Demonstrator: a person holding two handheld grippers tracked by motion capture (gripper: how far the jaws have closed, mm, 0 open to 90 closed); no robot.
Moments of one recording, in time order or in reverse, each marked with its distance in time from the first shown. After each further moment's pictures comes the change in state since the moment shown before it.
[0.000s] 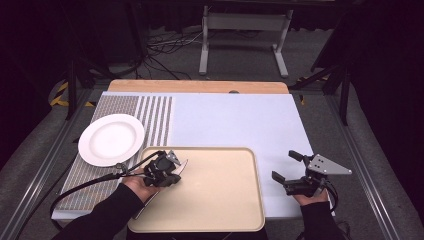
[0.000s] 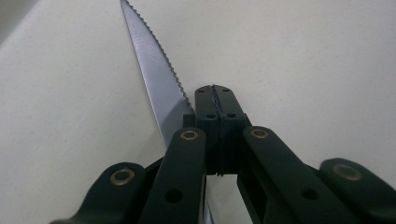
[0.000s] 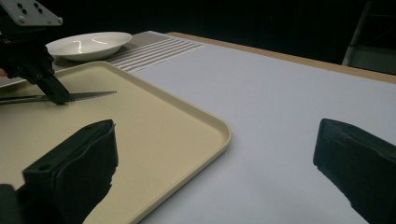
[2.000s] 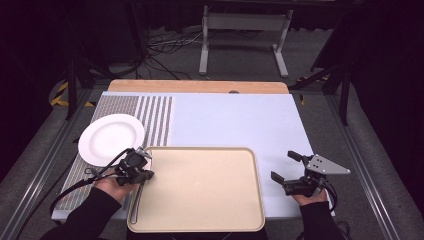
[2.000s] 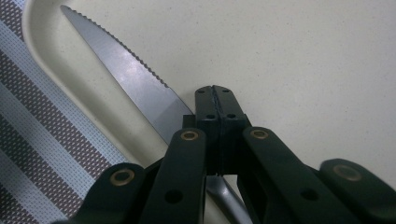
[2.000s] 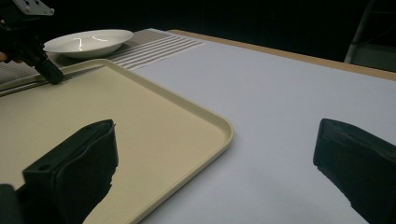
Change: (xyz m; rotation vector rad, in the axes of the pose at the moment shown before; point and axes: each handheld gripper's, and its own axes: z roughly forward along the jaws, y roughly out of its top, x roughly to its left) left arm 0.039 -0.051 -0.030 0.006 0.099 -0.201; right arm 0.001 -0.001 0.002 0.010 0.003 0.001
